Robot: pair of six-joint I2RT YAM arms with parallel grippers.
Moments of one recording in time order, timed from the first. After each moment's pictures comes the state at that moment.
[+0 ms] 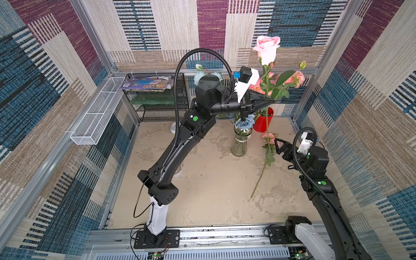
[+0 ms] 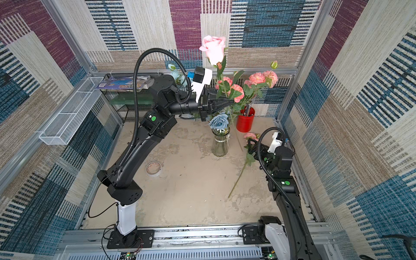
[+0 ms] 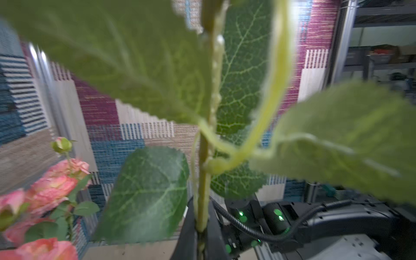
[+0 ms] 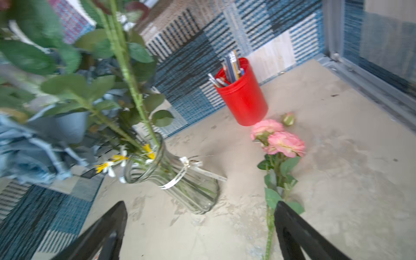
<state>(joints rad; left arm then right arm) -0.76 1.99 2.50 -0.30 0.92 -0.13 -0.07 0.79 0.70 -0.14 -0.29 0.53</state>
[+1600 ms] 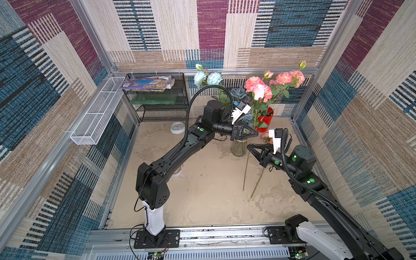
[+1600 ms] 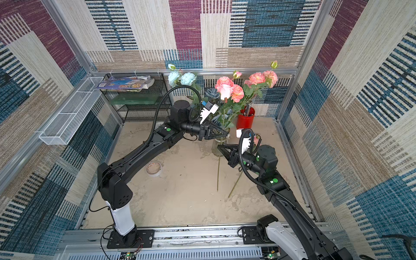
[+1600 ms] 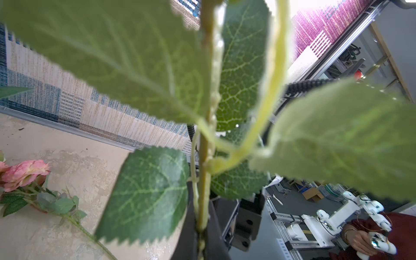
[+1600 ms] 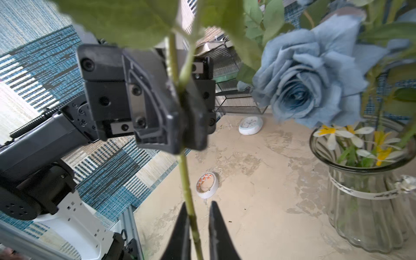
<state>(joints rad) -0.68 1.87 1.83 -0.07 1.13 -0.43 0.35 0.87 0.76 0.09 -0.58 0.49</state>
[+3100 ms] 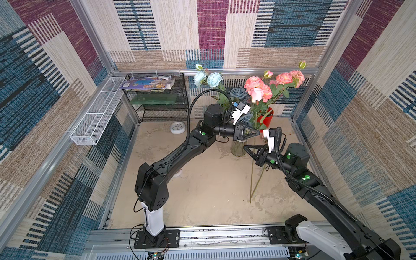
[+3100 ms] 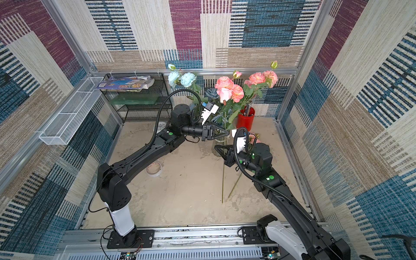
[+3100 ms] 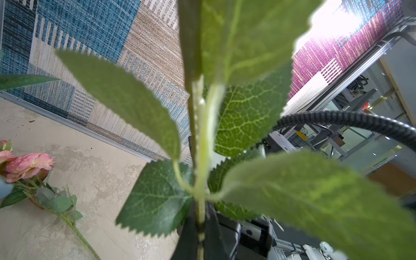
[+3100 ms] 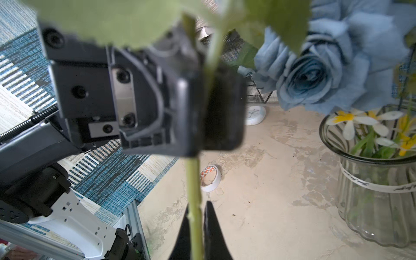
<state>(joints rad) -0.70 1.85 1.74 0.09 1.03 -0.58 0.38 0.91 0.77 0.07 -0.56 0.50</state>
